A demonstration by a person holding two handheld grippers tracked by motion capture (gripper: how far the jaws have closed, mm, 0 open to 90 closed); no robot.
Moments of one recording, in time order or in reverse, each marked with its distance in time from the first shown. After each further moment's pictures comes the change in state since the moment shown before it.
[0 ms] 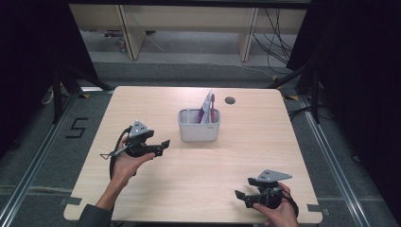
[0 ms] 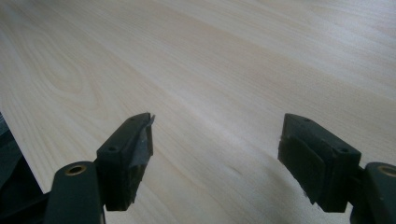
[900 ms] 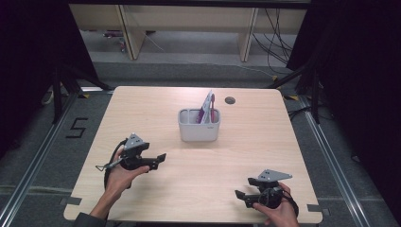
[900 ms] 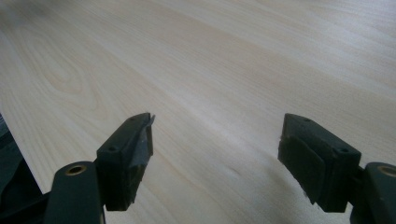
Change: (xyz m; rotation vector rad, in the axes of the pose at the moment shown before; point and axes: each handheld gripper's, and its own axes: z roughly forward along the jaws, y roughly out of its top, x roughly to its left) left arm 0.000 -0.037 -0.011 0.050 -0.037 -0.028; right arm -0.002 0.000 -0.001 0.009 -0.005 -0.004
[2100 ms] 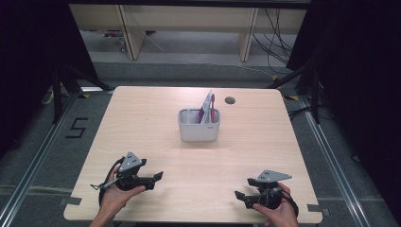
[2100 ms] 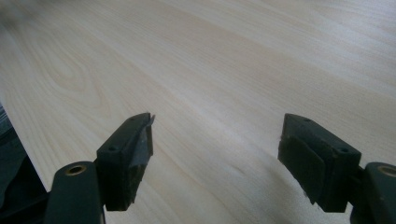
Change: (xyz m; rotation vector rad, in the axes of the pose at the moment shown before) left arm -0.020 -0.044 -0.025 0.023 -0.012 0.044; right arm 0.001 0.000 0.000 -0.004 0.003 -0.031
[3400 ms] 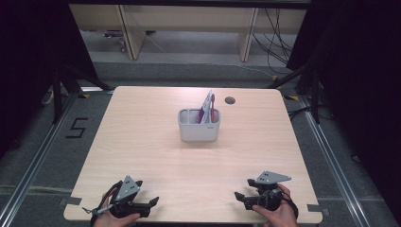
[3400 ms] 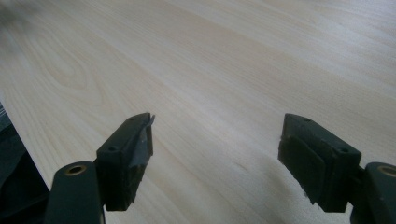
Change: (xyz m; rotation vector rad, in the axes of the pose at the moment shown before) left arm -0.029 -0.042 -0.030 0.095 0.004 0.088; right arm 0.006 -0.001 -0.002 0.009 -0.007 0.015
